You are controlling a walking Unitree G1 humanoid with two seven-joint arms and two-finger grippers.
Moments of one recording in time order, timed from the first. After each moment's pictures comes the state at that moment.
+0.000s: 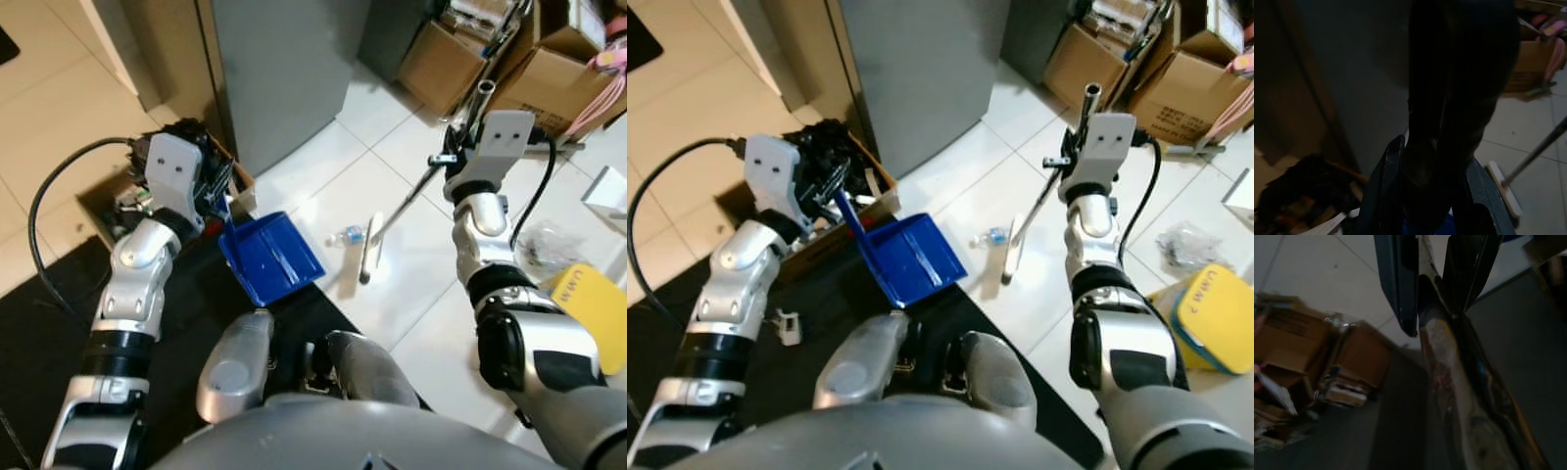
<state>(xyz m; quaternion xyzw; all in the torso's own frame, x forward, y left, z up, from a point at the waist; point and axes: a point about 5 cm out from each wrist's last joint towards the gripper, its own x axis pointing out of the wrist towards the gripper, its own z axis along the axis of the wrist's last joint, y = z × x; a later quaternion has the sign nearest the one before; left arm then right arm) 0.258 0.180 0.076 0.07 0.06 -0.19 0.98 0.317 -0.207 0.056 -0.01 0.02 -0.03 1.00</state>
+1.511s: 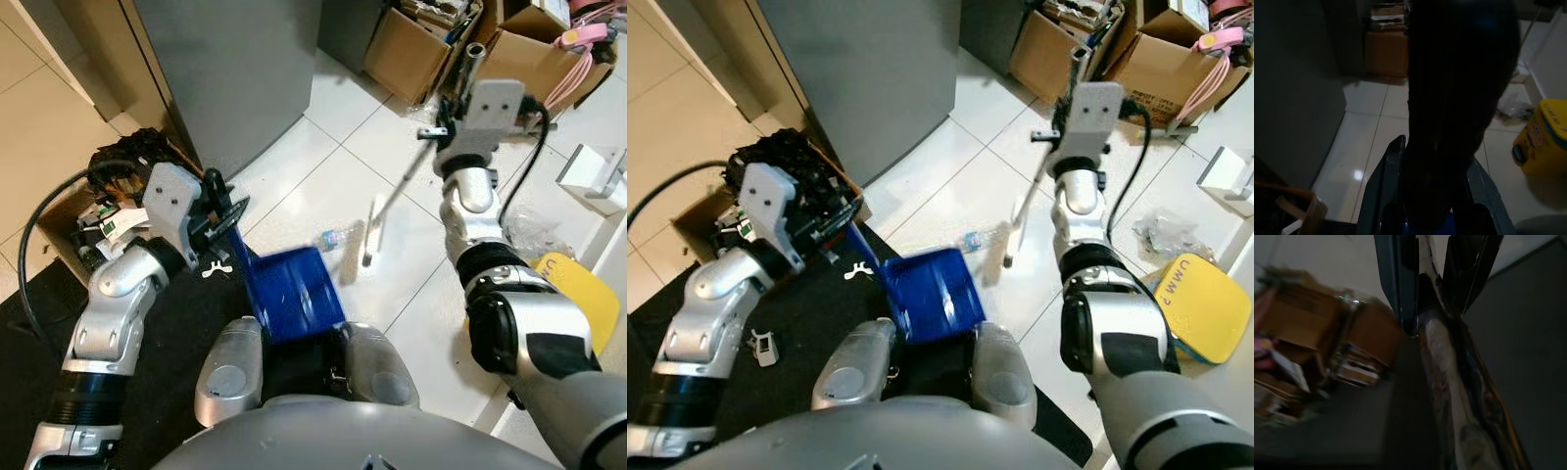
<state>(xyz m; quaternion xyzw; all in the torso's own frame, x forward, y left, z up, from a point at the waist) 0.216 0.177 0.080 0.04 0.11 -0.31 0.94 0.344 -0.176 0.085 -0.03 -0.02 0.00 1.00</state>
